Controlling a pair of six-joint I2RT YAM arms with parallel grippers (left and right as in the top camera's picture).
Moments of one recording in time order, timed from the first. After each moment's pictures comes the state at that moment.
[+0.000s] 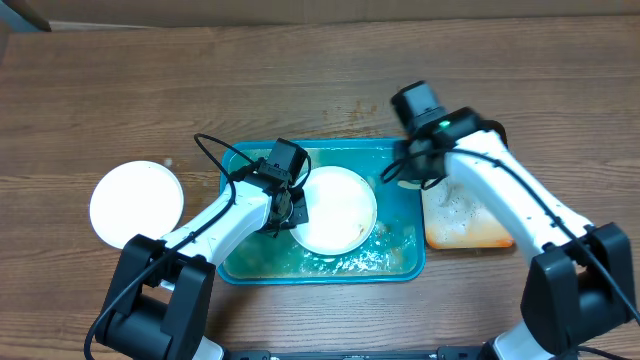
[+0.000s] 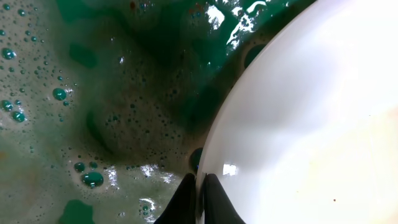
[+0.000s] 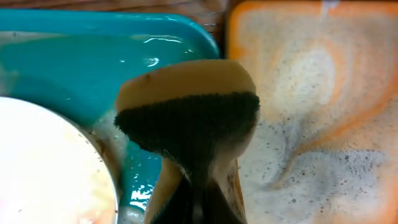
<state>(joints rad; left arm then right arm) -0.42 1.70 0.95 -0.66 0.00 -0.59 0.39 1.76 1.36 -0.94 0.09 0.35</state>
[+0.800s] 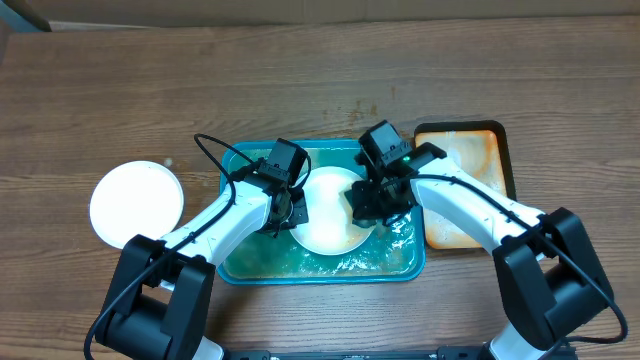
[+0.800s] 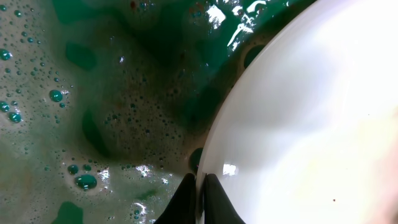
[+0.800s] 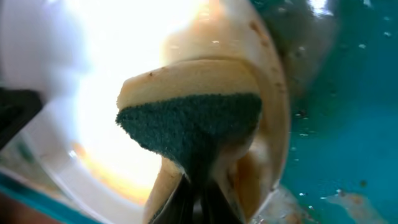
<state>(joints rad) -0.42 1.70 0.95 -0.66 0.00 -0.59 0.54 1.82 1.17 -0.73 -0.28 0.40</state>
